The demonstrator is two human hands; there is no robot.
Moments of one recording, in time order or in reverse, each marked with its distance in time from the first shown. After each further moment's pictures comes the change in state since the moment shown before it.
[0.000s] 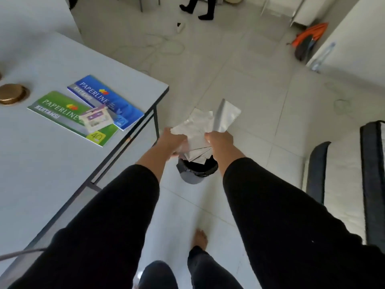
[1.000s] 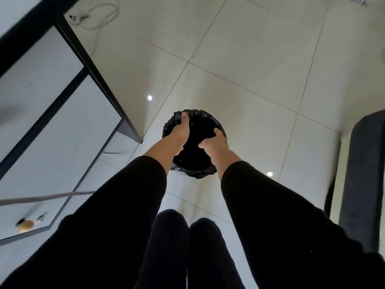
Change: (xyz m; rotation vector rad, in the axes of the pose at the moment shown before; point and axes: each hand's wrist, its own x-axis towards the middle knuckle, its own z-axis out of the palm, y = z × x) left_hand 0.332 -0.125 0.156 -0.010 -0.169 -0.287; right_hand 0.325 0.125 0.115 -0.059 -0.114 0.156
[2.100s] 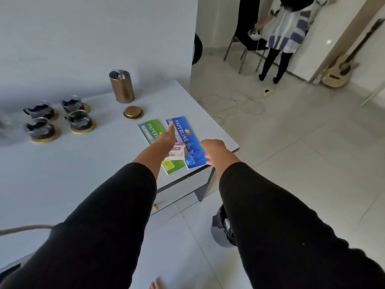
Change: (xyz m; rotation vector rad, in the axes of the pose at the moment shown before) left_hand -0.443 0.063 -0.279 -0.341 0.635 0.273; right_hand -0.438 -0.218 0.035 -0.238 -0.345 -0.546
